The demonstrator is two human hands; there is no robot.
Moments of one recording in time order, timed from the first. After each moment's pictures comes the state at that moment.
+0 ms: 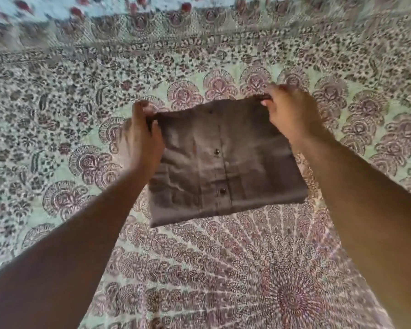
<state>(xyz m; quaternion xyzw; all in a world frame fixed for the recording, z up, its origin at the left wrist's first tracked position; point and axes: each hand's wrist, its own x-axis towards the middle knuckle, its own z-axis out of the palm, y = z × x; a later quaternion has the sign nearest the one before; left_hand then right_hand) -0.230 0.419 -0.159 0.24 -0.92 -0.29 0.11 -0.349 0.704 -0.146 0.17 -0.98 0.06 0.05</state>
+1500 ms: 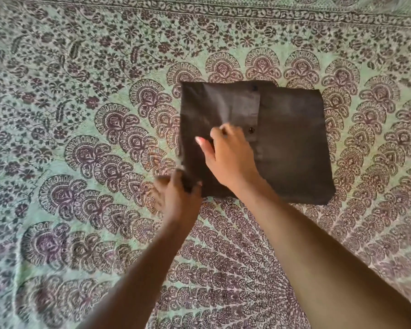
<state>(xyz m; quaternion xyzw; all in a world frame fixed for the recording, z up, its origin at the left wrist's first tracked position) -0.085 0.478 -0.183 0.46 -0.76 -0.44 -0.11 -0.204 0.559 -0.197 0.25 -0.95 0.19 -0.06</state>
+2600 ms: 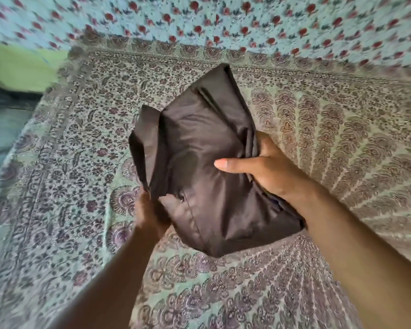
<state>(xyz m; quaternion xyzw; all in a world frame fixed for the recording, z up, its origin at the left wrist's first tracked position) 0.122 0.357 -0.132 0.40 -0.40 -0.83 0.00 0.001 0.559 0.049 0.22 -0.67 0.64 -0.31</state>
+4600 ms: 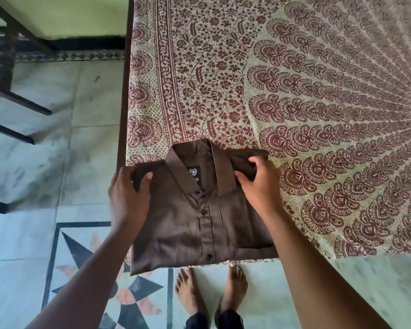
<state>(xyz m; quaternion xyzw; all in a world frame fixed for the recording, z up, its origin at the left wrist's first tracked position) 0.451 -0.026 -0.162 0.35 -0.88 -0.32 0.03 0.358 0.241 -0.184 -0.05 -0.94 0.31 -0.12</state>
